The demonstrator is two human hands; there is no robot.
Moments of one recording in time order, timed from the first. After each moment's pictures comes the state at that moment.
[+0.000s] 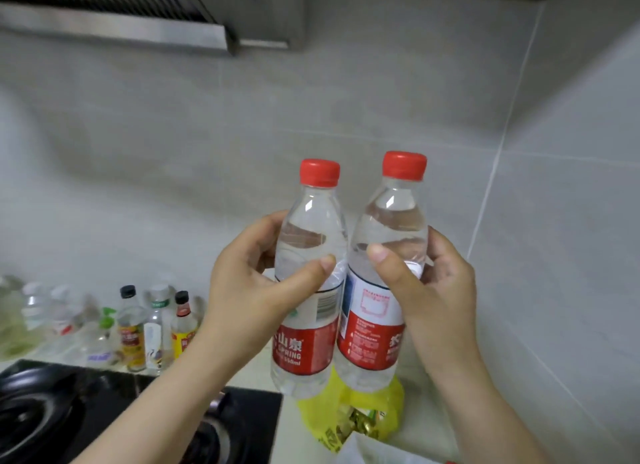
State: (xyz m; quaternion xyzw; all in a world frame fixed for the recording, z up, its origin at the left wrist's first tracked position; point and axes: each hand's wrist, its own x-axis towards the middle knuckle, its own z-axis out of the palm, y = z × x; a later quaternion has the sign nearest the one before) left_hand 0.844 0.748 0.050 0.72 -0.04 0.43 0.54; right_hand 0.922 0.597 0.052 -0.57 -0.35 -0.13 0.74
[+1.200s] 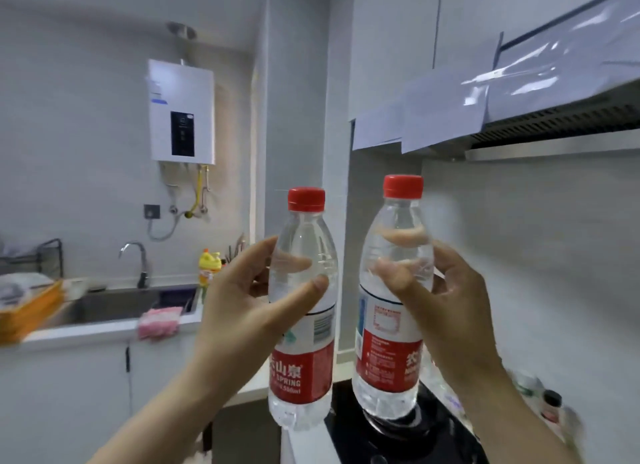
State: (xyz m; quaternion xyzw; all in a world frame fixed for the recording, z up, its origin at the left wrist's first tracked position) left_hand 0.501 0.752 0.097 0.66 0.33 0.65 0.17; right_hand 0.696 0.773 0.104 -0.29 -0.67 0.18 0.66
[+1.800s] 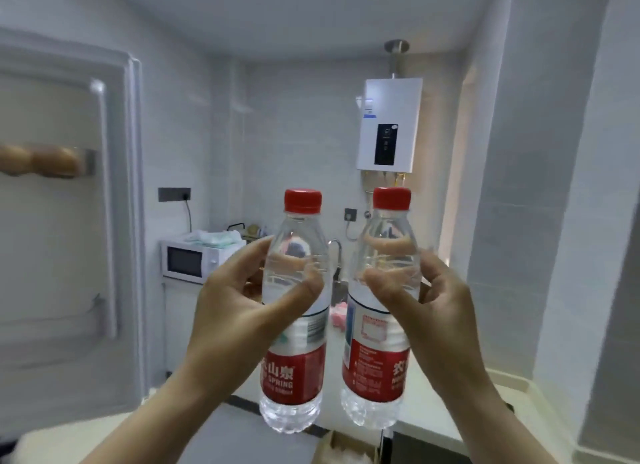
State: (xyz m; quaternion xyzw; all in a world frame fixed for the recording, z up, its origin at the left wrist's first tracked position) left_hand 0.295 0.683 0.094 0.50 0.53 0.68 -0.05; right_hand 0.427 0.820 0.094 -0.07 -0.72 0.43 0.54
